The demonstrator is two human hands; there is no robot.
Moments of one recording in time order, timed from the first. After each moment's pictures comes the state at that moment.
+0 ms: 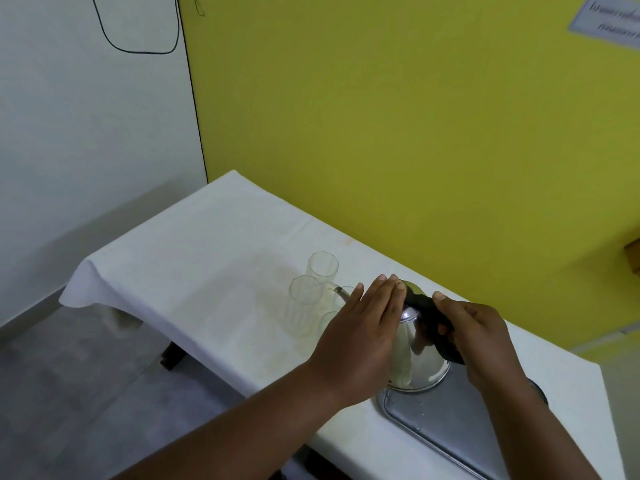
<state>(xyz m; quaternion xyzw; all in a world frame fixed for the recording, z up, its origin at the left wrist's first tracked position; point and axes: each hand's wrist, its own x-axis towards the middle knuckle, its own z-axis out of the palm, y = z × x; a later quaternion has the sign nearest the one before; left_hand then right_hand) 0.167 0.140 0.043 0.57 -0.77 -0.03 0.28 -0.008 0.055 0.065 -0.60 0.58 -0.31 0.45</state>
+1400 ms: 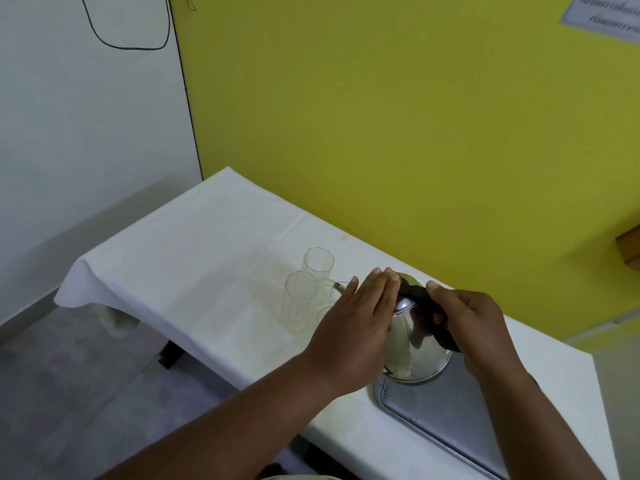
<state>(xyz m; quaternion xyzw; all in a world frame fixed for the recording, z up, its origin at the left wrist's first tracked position) 0.167 0.138 0.044 0.56 -0.77 -0.03 0.30 -0.002 0.060 0.080 -0.62 0.59 -0.30 0.42</state>
